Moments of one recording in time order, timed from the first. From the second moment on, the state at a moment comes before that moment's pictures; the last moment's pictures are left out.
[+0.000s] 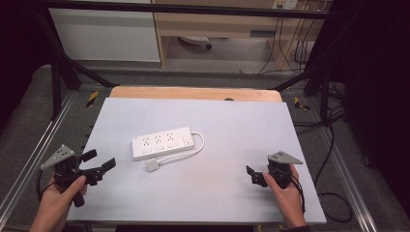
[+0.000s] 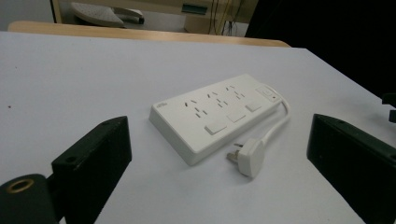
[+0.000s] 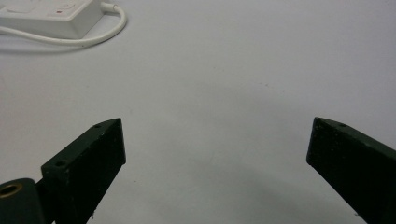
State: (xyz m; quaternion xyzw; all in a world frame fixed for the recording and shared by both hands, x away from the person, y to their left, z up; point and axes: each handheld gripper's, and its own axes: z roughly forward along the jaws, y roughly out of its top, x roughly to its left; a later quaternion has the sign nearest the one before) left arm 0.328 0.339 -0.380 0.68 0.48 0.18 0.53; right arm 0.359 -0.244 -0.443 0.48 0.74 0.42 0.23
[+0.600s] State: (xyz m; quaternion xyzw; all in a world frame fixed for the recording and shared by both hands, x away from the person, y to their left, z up) left arm 0.348 0.326 -0.356 0.70 0.46 0.19 0.52; right arm 0.358 -0.247 -0.441 0.48 0.73 0.43 0.23
